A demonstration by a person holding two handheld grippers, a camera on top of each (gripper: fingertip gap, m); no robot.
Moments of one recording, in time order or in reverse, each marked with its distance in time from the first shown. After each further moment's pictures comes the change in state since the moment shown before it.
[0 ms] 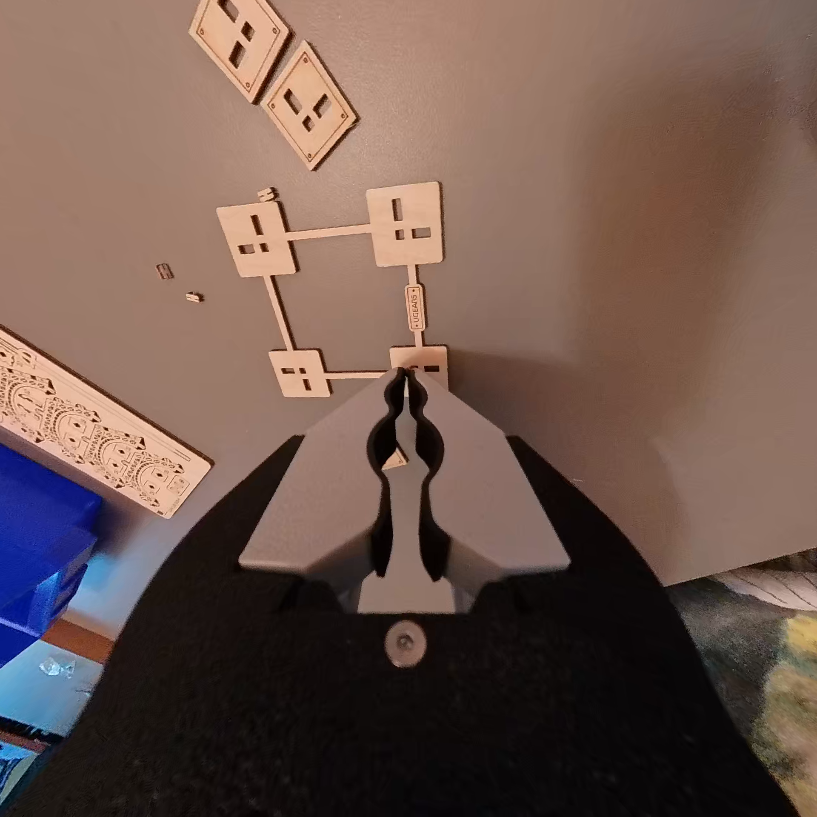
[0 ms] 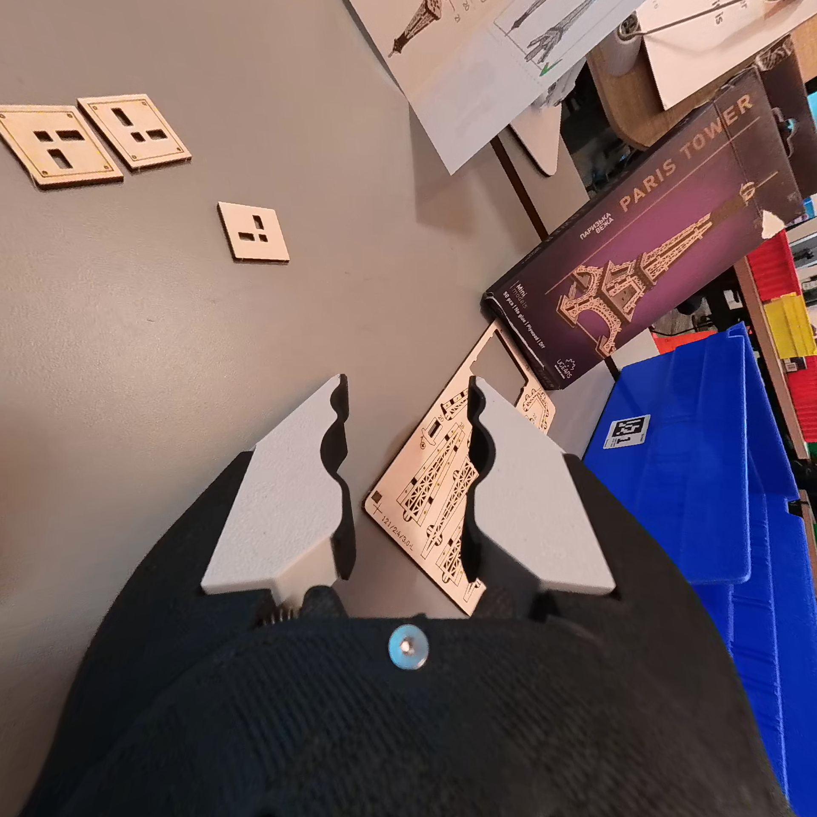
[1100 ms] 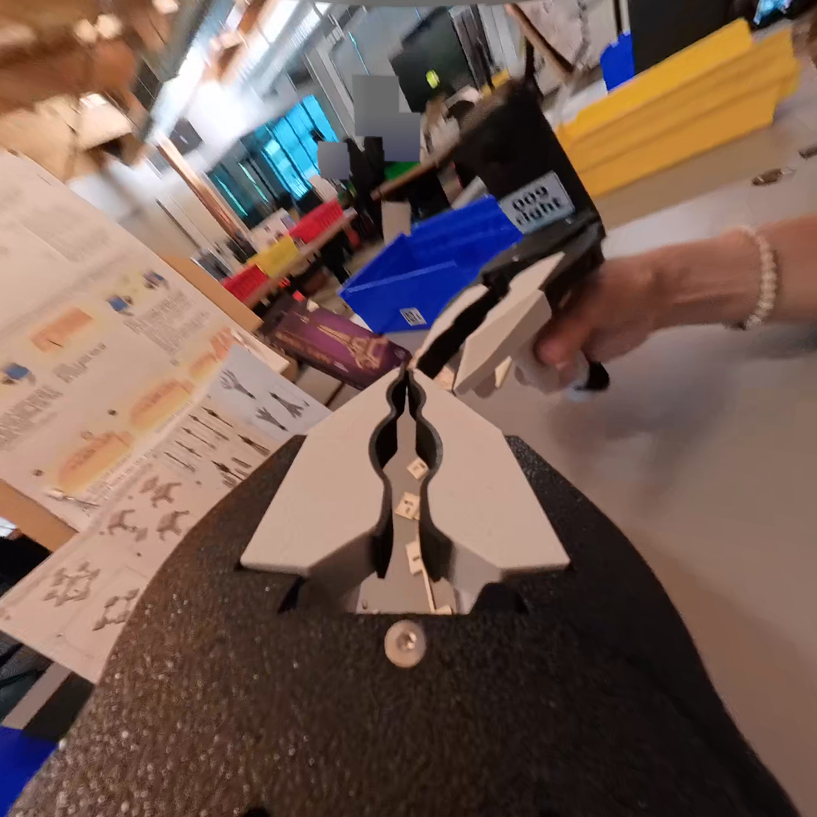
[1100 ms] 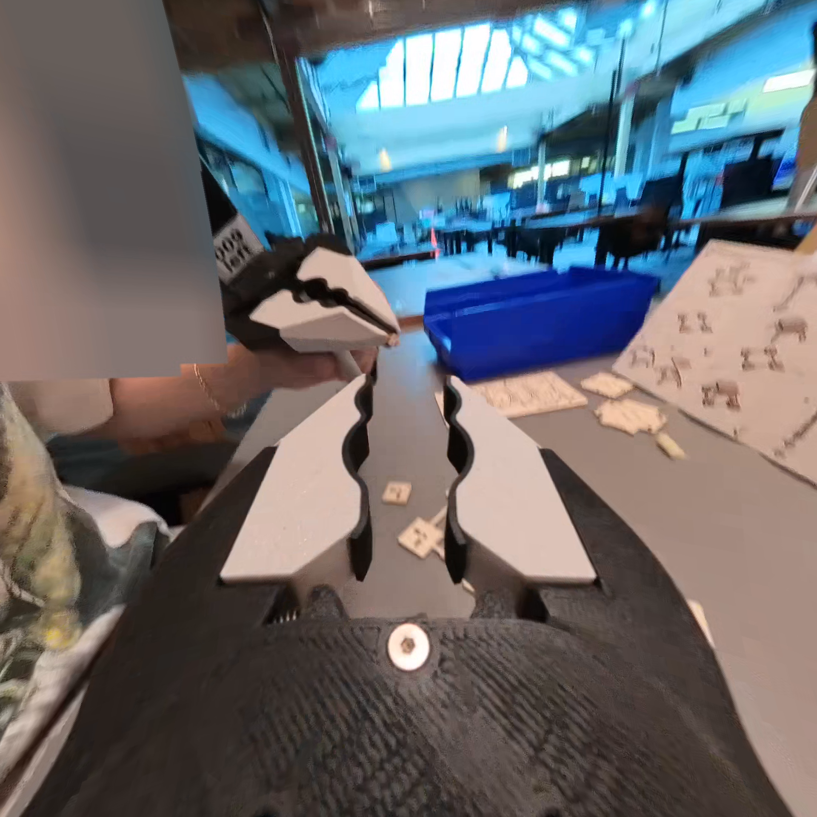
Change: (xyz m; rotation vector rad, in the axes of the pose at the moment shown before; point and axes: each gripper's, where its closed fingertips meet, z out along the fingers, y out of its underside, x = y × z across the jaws) left arm 0.005 -0.026 -0.171 1.534 -0.155 0.412; right arm -0.058 -0.146 -0.161 0.987 -1.026 0.515
